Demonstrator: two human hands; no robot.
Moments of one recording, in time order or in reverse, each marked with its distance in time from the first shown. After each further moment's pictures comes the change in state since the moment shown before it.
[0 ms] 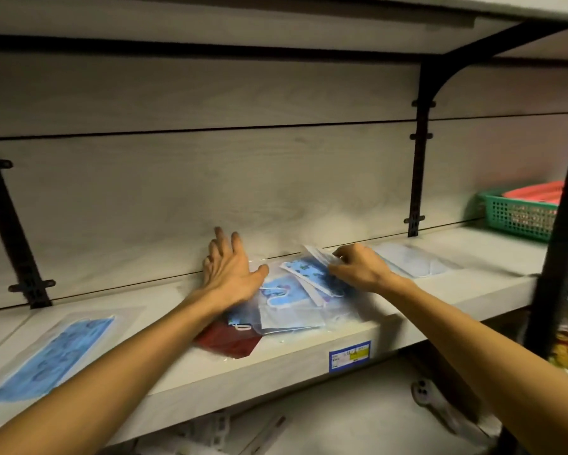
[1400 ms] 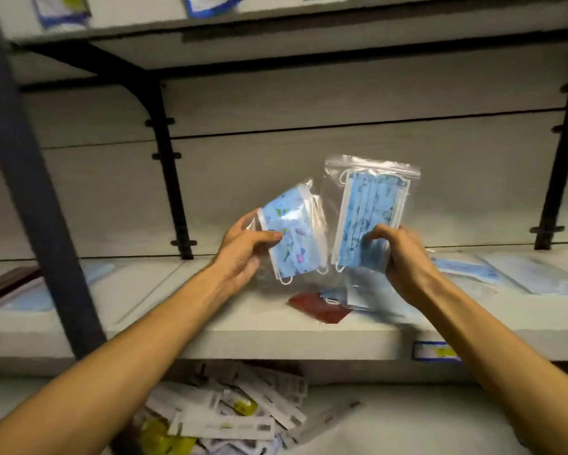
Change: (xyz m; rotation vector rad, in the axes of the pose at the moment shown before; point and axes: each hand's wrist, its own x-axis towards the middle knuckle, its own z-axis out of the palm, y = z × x) left_hand -0.106 -0.053 -0.103 -1.517 0.222 -0.282; right_hand -0.066 -0.123 0.010 1.385 -0.144 0.024
